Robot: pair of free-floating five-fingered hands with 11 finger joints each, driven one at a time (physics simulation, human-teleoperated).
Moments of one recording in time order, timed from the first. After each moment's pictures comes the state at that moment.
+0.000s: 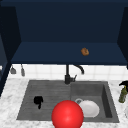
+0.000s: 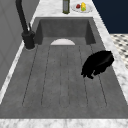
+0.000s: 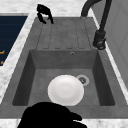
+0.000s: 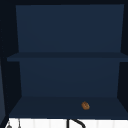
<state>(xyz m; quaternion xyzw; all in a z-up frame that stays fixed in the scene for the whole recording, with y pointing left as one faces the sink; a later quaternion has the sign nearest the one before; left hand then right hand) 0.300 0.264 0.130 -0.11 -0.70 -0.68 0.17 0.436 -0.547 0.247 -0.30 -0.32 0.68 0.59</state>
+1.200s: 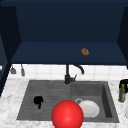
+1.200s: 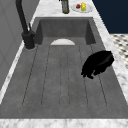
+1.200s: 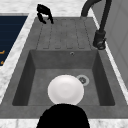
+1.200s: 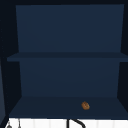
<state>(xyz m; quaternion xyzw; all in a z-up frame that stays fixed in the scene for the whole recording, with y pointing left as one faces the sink) 0.300 0.264 0.130 -0.11 -0.70 -0.68 0.17 0.468 -0.546 0.235 -0.29 -0.34 0.67 0.59</state>
